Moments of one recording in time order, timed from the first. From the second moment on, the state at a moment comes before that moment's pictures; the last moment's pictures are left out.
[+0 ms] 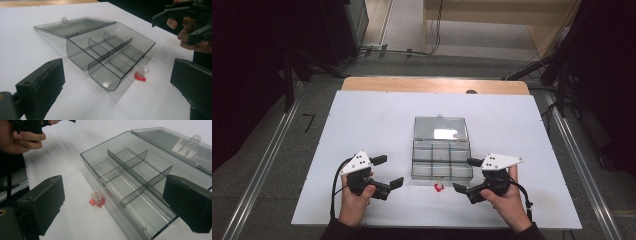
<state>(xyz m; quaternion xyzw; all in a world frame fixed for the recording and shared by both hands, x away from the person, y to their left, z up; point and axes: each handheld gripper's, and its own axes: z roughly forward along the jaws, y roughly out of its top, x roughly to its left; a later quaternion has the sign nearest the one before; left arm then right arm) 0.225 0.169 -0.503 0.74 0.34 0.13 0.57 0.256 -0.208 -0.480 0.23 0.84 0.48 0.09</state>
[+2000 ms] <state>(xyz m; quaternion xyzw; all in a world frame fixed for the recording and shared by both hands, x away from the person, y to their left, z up) 0.204 0.235 -0.526 0.72 0.39 0.16 0.55 0.242 -0.165 -0.519 0.24 0.88 0.40 0.08</state>
